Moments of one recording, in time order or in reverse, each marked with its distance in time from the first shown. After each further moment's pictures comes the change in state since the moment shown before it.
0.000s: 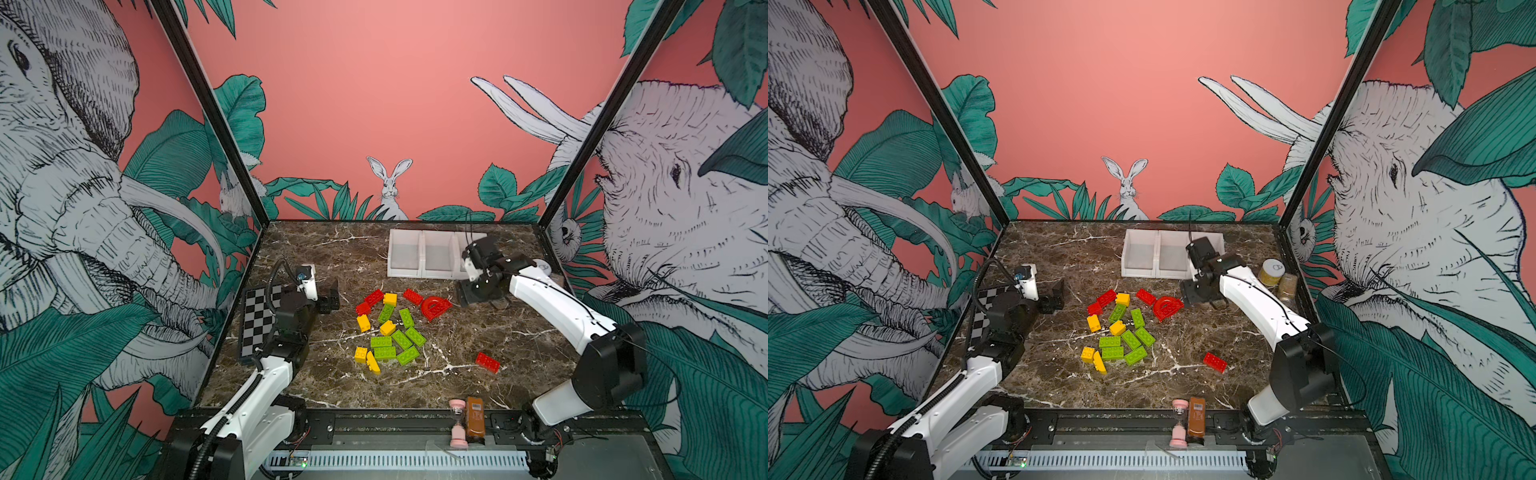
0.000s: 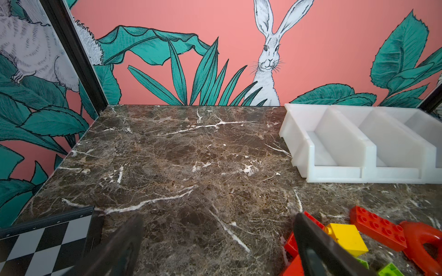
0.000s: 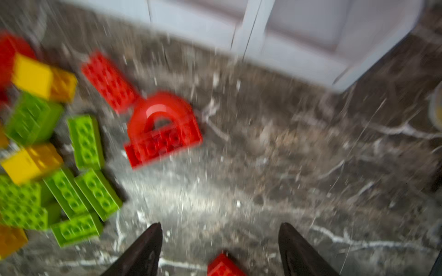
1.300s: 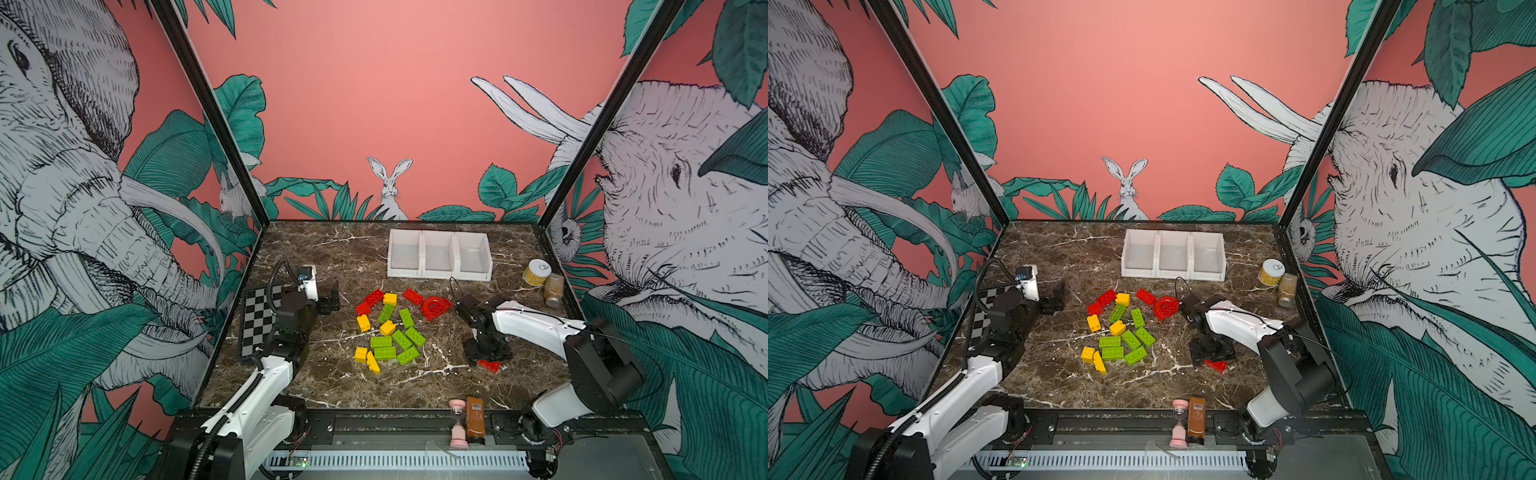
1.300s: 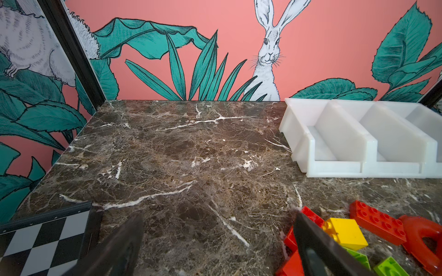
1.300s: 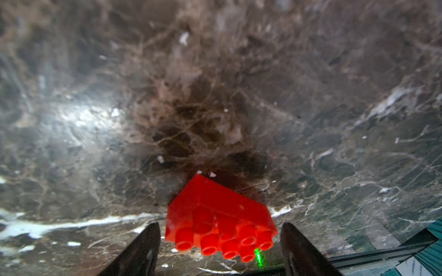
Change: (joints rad) left arm 0.000 0.013 0.000 -0.016 0.001 -0.001; right arm 0.113 0.016 -0.385 -0.016 0.060 0.260
